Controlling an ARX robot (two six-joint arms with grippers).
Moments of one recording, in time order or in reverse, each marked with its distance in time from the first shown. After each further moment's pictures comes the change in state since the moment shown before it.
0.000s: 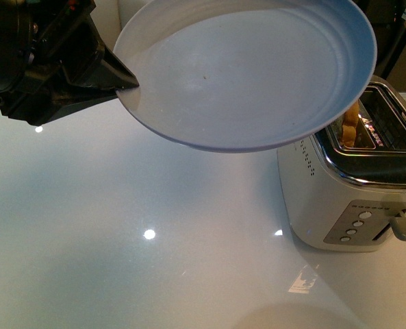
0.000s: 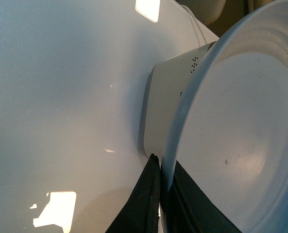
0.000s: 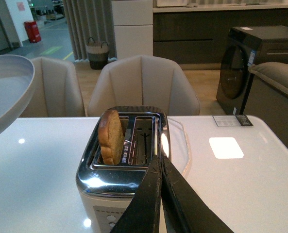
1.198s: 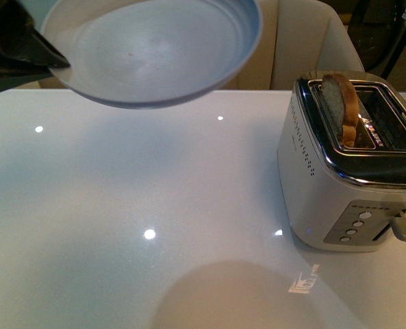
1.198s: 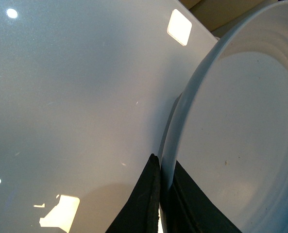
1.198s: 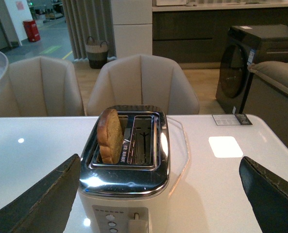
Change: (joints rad) left arm 0.147 0.014 0.037 -0.035 -0.098 -0.024; right arm 0.000 -0.004 0.000 -0.002 0.000 0.000
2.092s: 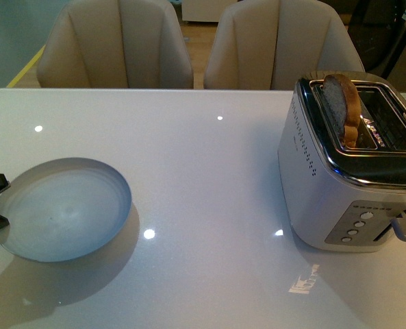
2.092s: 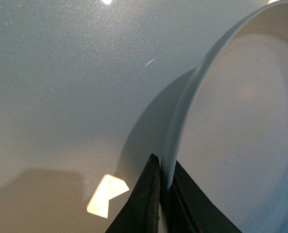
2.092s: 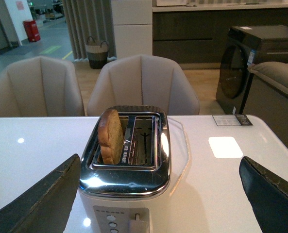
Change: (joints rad) left arm 0.464 0.749 -0.058 0.454 0.107 0.436; right arm 0.000 0.000 0.000 0.000 0.000 0.000
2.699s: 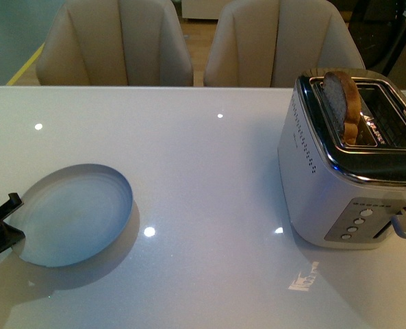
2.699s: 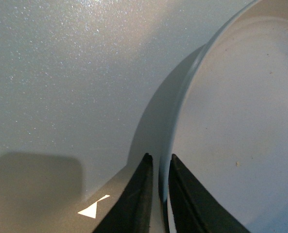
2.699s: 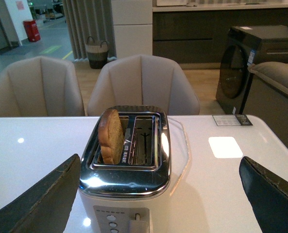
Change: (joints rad) left arm 0.006 0.140 0.017 0.132 0.043 -0.044; right arm 0.000 0.000 0.000 0.000 0.000 0.000
